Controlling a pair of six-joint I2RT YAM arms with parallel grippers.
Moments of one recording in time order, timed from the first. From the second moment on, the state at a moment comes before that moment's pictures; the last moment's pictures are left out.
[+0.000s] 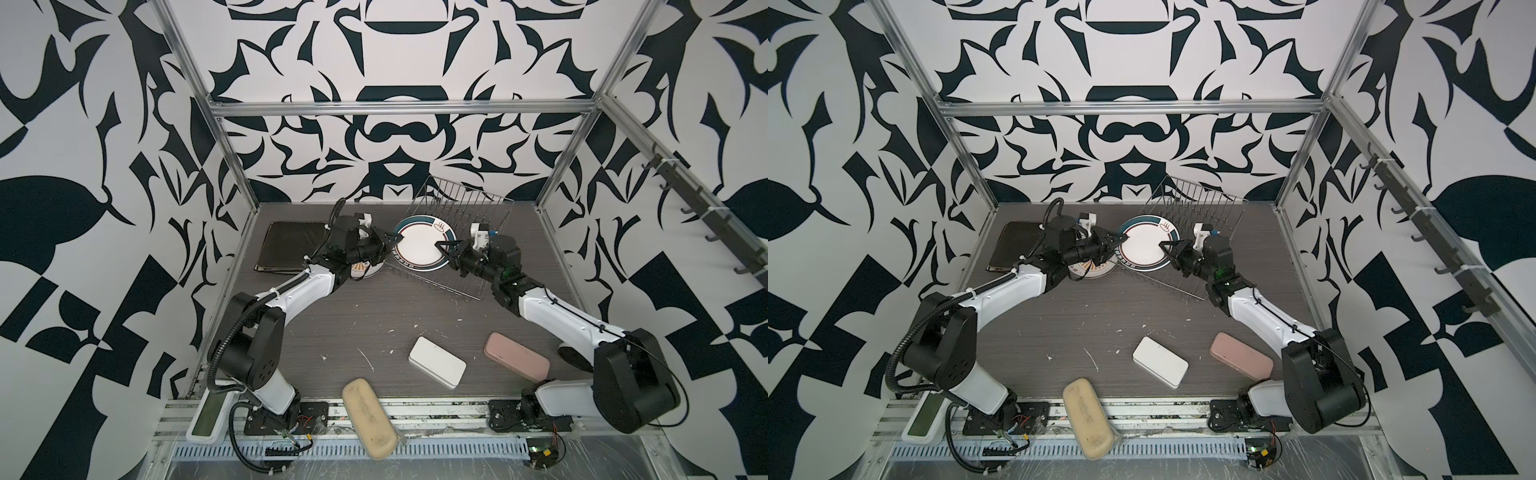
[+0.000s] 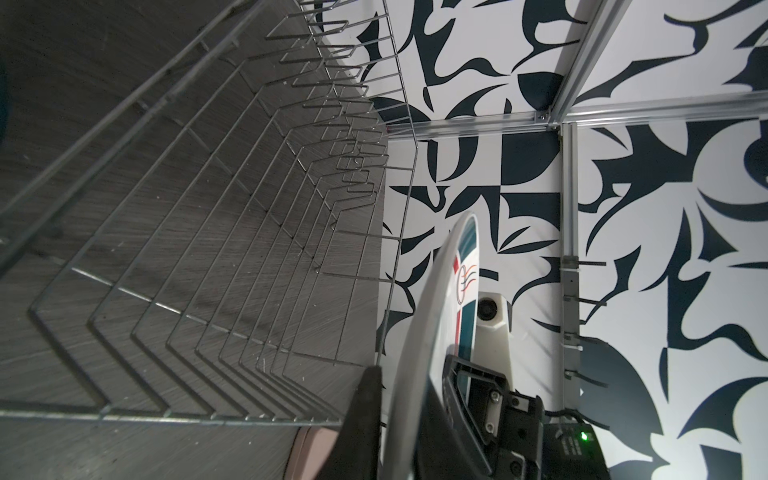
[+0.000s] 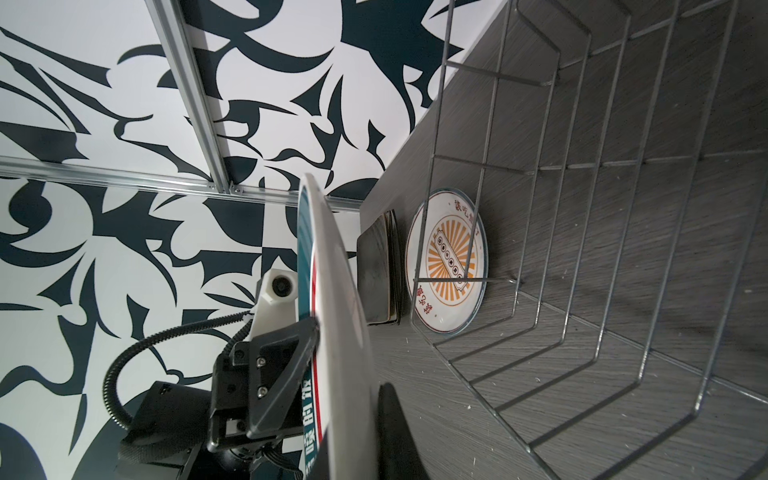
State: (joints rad) left arm -0.49 1.62 1.06 0.27 0.54 -1.27; right arm 0.35 1.34 0.78 0.32 -0.44 1.27
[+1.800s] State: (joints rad) left arm -0.11 1.51 1.05 -0.14 0.29 -0.90; right arm 0.29 1.34 0.79 0.32 -0.59 1.20
